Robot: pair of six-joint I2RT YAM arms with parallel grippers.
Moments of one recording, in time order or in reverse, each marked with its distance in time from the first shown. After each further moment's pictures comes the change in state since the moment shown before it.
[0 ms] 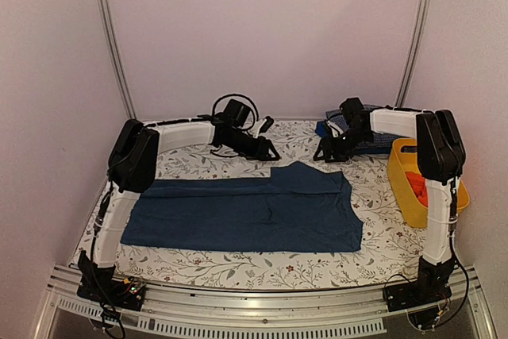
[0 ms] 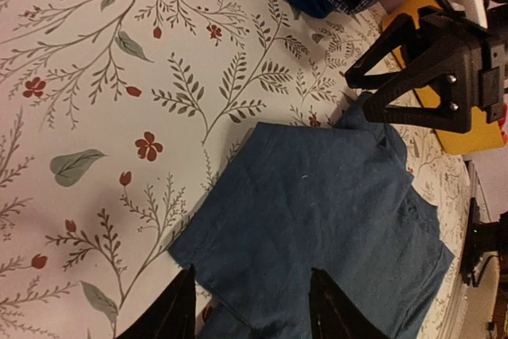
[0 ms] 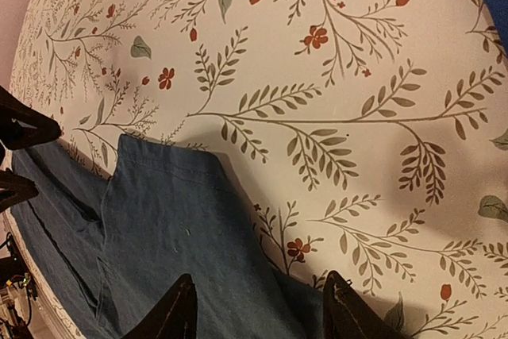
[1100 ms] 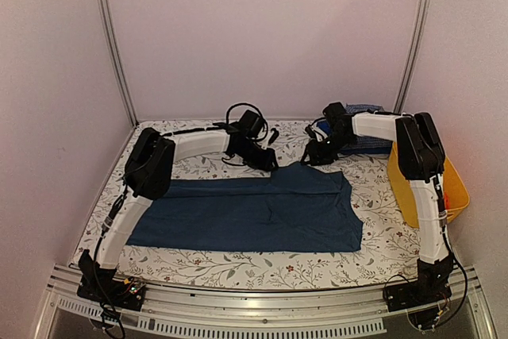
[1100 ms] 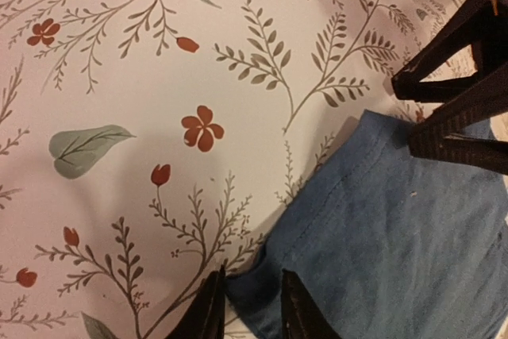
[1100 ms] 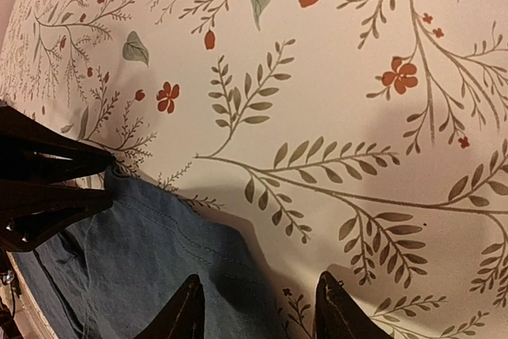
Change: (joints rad) left arm -0.090 0.177 0.179 -0.126 -0.261 -0.025; right arm 0.066 0.181 0.167 -0.002 0.004 -0.025
